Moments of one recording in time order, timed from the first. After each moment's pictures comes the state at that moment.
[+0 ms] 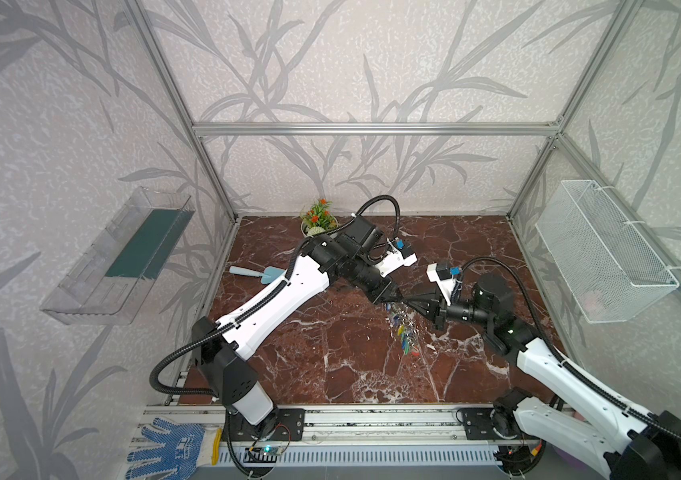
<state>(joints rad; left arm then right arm) -0.74 1.63 1.69 -1.06 0.62 0.09 0.49 0.96 0.60 0.16 -0.79 0.19</state>
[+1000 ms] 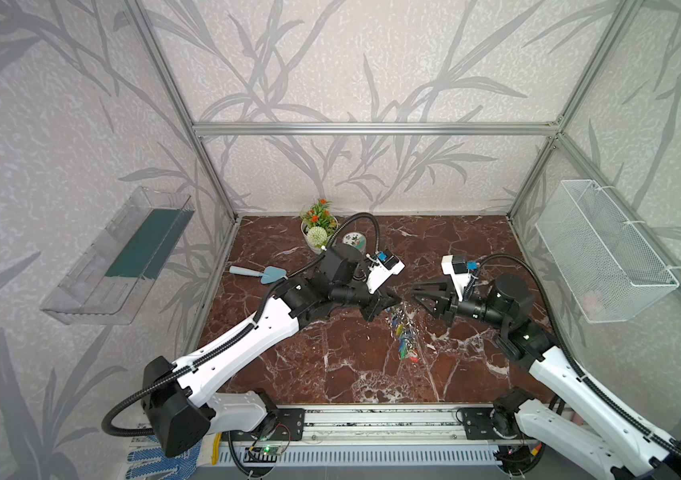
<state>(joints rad) -0.79 1.26 1.16 -0.45 0.51 -0.06 0.48 0.85 0.67 0.11 -0.70 0.27</state>
